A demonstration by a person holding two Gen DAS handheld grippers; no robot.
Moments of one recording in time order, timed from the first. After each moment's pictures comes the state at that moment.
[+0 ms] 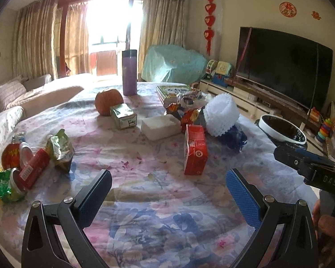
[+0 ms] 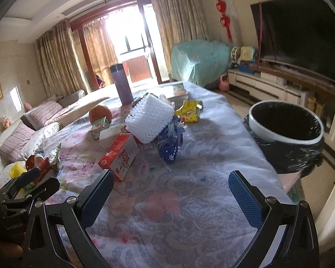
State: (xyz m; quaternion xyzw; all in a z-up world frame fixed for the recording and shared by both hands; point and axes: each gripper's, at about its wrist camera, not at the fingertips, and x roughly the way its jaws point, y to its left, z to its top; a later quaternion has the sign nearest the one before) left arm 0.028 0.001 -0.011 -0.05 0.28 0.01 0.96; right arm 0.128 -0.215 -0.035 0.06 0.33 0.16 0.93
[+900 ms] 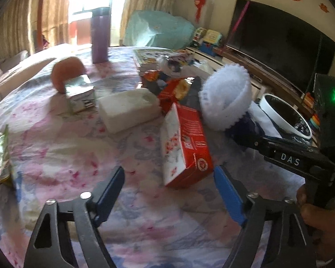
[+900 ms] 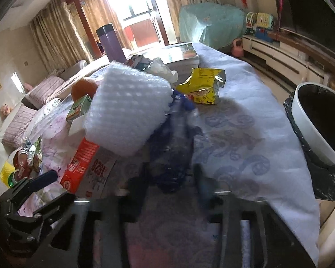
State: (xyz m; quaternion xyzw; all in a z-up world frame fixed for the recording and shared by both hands) left arm 0.151 -0.012 -0.041 -0.06 0.39 -0.06 0.92; right arm 0.228 -0.196 -0.077 0.05 0.44 0.20 0.88
